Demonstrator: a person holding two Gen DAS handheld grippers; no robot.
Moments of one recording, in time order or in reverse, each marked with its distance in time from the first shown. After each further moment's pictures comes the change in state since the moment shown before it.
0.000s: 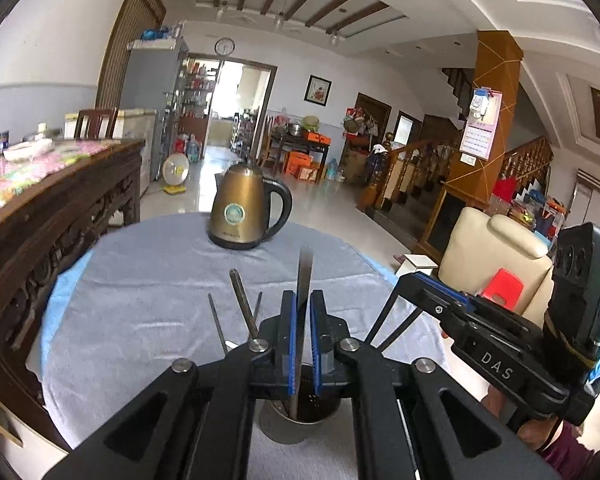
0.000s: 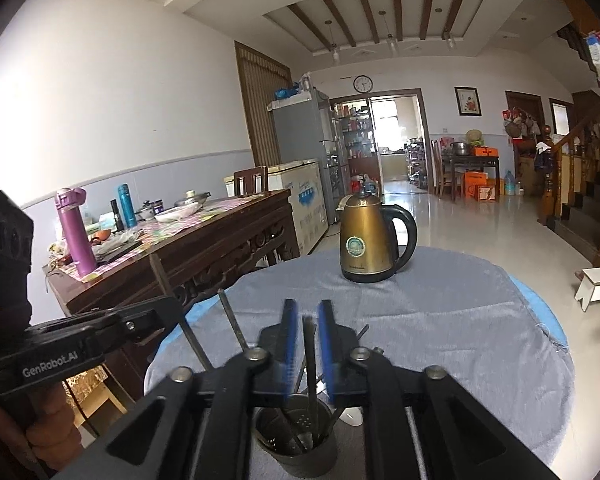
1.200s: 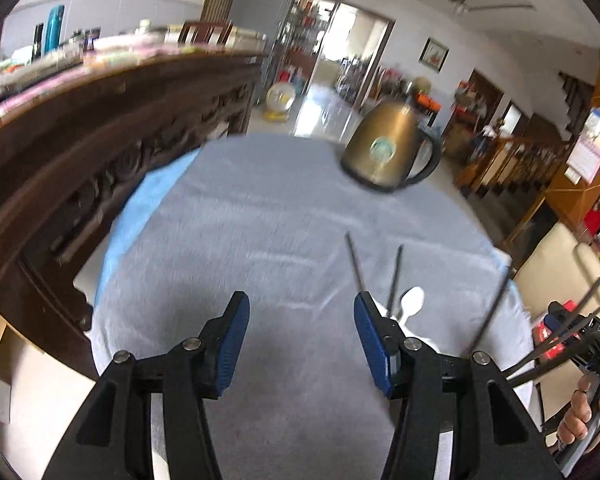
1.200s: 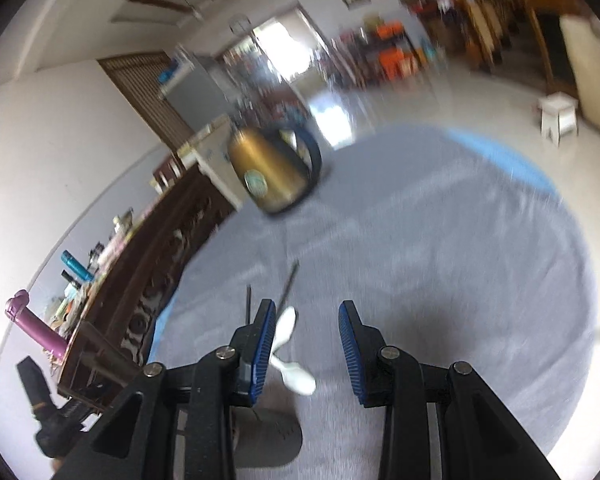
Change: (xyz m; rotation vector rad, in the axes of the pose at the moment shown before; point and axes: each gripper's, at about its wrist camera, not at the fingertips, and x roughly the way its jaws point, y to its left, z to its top) left arm 0.067 0.149 -0.051 -0.286 0.252 0.301; right arm 0.069 -0.148 -0.048 0.529 0.292 -0.080
